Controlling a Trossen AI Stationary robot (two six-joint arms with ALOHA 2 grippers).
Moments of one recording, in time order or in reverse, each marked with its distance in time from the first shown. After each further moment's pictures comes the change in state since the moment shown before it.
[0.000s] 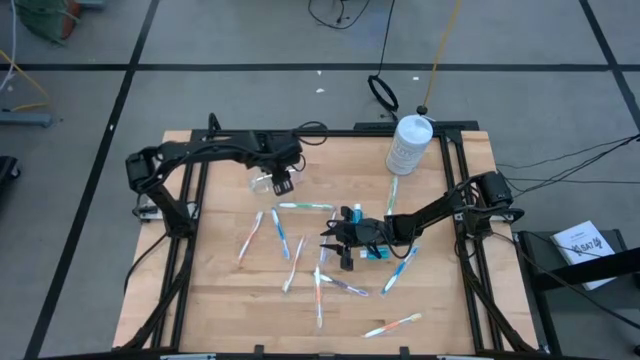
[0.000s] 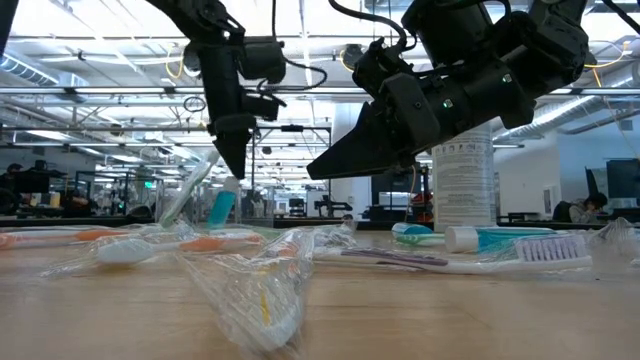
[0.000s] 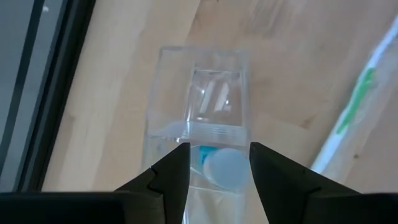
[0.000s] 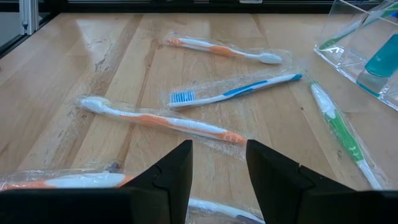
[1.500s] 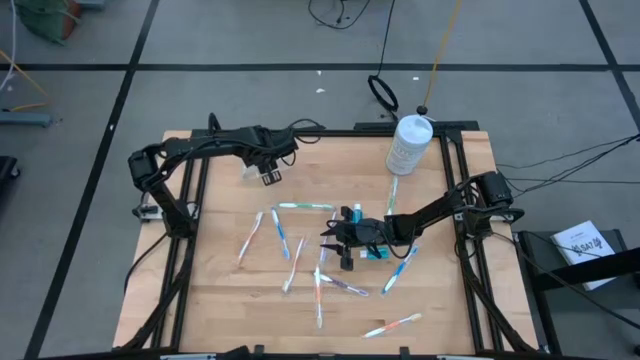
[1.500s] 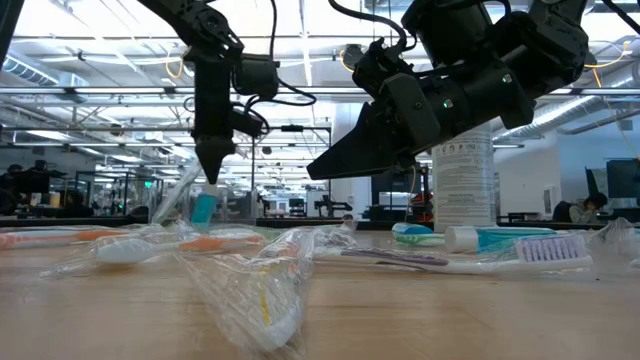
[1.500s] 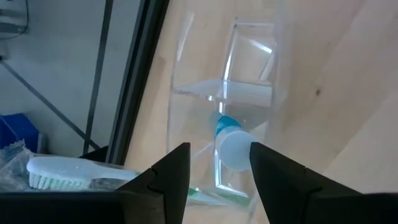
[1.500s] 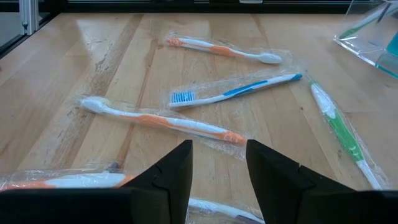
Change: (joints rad) left arm 0.067 0.018 -0.001 -0.129 -0.298 0.029; right arm 0.000 0.000 0.000 0.000 0.000 0.000
